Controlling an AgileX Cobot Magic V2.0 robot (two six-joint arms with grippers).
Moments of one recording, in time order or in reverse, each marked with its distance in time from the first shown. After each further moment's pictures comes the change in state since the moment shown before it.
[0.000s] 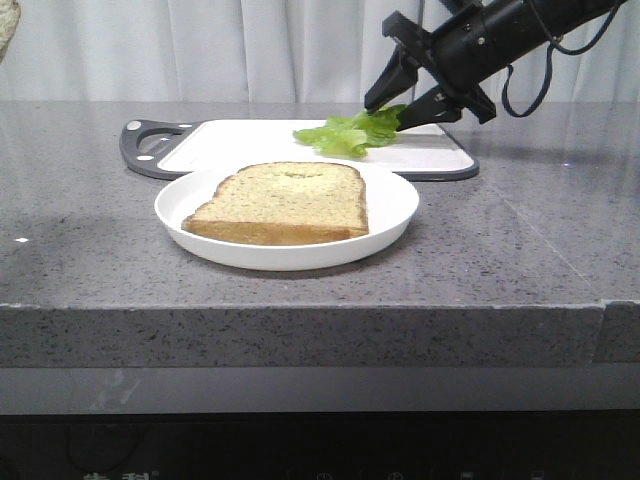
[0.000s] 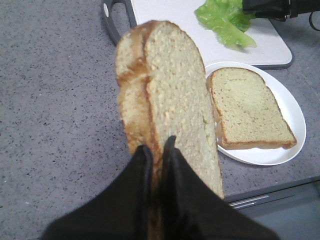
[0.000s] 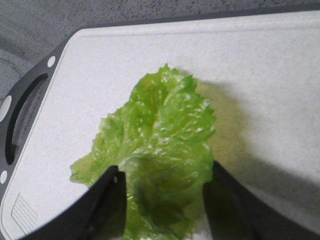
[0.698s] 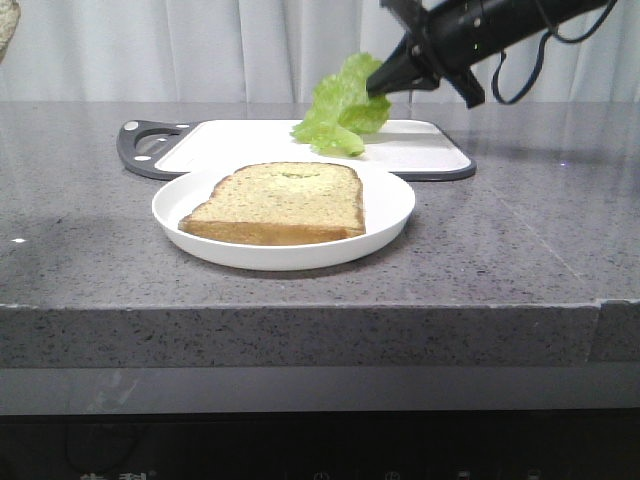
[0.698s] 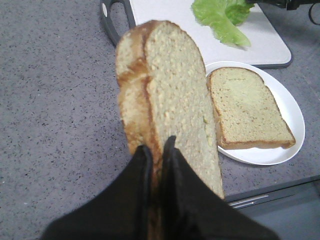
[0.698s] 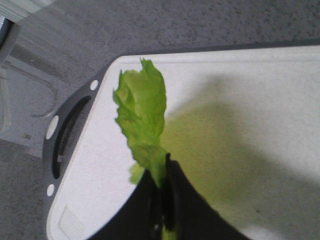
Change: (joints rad) left arm 0.000 0.000 0.000 0.001 0.000 0.000; right arm 0.000 -0.035 -0.003 0.142 0.011 -0.065
